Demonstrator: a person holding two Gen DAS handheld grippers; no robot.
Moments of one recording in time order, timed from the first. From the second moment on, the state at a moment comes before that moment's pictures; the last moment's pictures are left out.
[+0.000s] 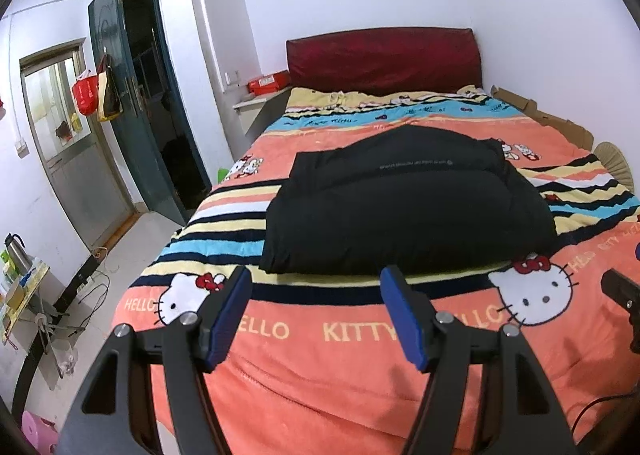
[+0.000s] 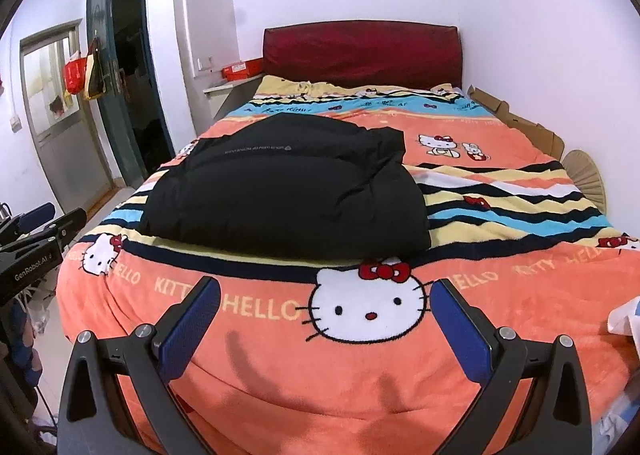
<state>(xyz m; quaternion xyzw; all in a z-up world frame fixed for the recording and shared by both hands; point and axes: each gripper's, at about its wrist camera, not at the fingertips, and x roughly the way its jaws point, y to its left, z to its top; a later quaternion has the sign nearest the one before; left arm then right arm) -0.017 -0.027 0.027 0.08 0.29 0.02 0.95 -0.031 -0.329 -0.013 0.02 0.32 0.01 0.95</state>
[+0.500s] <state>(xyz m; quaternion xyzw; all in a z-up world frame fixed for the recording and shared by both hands) 0.000 -0.031 -0.003 0.08 0.32 0.01 0.94 -0.019 -0.325 -0.023 0.00 0.33 -0.01 0.94</state>
